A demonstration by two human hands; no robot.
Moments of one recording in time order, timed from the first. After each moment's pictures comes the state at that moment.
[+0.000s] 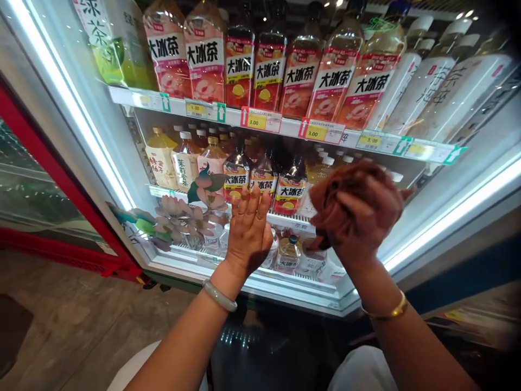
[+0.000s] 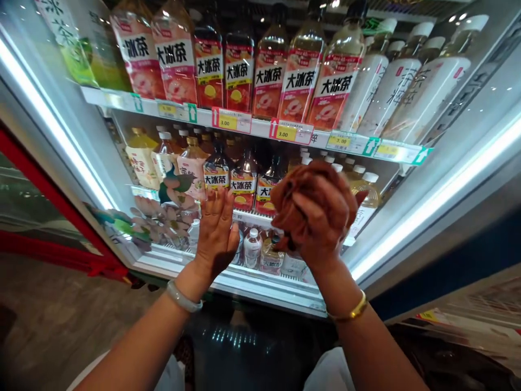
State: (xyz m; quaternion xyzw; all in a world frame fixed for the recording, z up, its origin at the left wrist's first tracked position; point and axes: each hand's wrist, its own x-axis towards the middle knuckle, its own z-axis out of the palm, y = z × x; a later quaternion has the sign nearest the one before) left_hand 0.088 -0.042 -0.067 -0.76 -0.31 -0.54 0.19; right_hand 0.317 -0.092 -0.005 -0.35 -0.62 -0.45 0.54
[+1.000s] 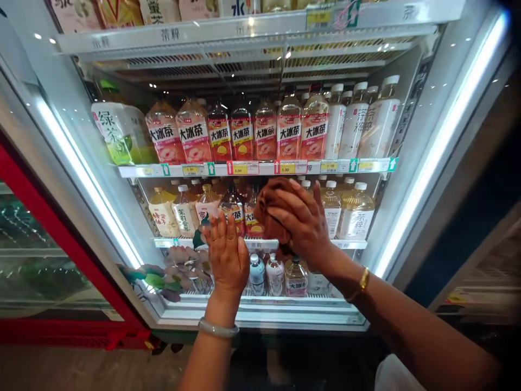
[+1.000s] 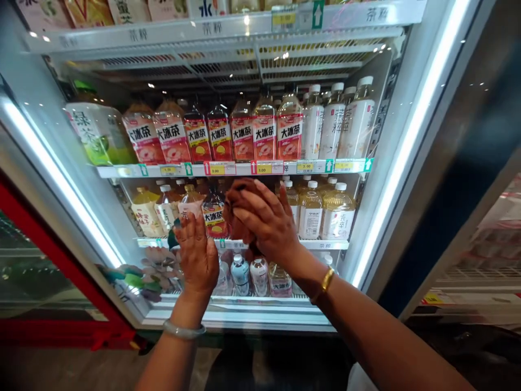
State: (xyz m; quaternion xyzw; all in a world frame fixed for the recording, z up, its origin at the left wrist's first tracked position) left_hand 0.044 -0.027 -0.037 -0.72 -0.34 -0.57 0.18; right_hand 0.251 -0.076 0.032 -0.36 -0.68 -0.45 0.45
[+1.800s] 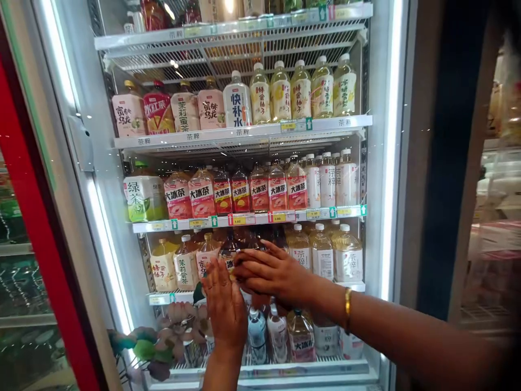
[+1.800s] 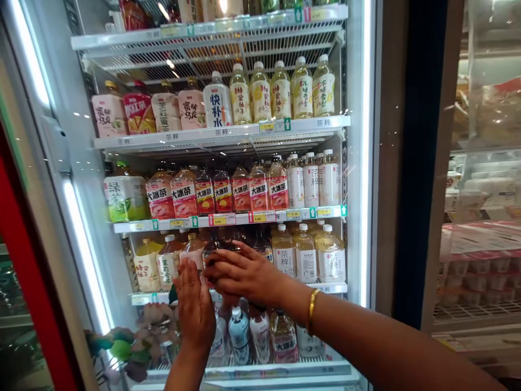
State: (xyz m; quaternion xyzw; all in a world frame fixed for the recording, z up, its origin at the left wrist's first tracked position) left_hand 0.045 -0.034 -0.016 -0.68 -0.33 -0.63 0.15; right_hand 0.241 -0.074 0.077 -0.20 -0.80 -0.50 0.25
